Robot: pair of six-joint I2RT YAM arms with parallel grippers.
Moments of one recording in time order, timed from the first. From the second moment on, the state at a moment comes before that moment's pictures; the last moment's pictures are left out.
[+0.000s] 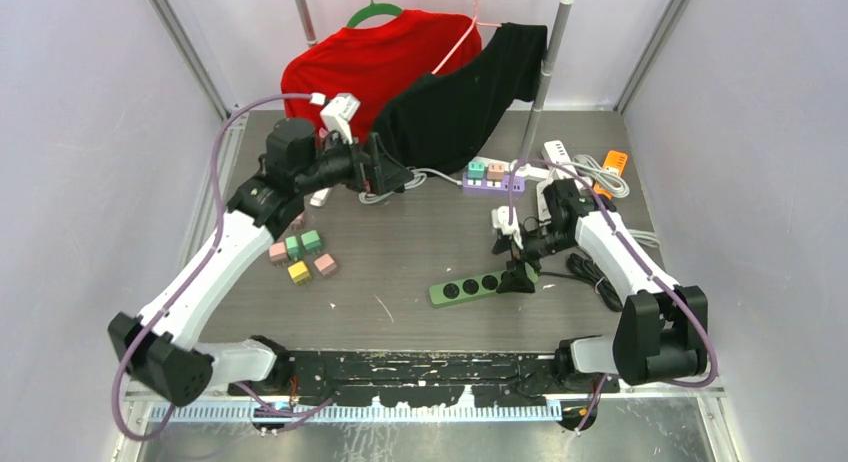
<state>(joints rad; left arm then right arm) -0.48 1.21 1.25 -0.28 0.43 -0.47 0.13 1.32 0.96 -1.07 -0.99 -1.31</state>
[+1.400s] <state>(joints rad) -0.48 1.11 1.06 -0.22 0.43 -0.57 0.15 1.43 0.96 -0.96 -0.82 -1.30</state>
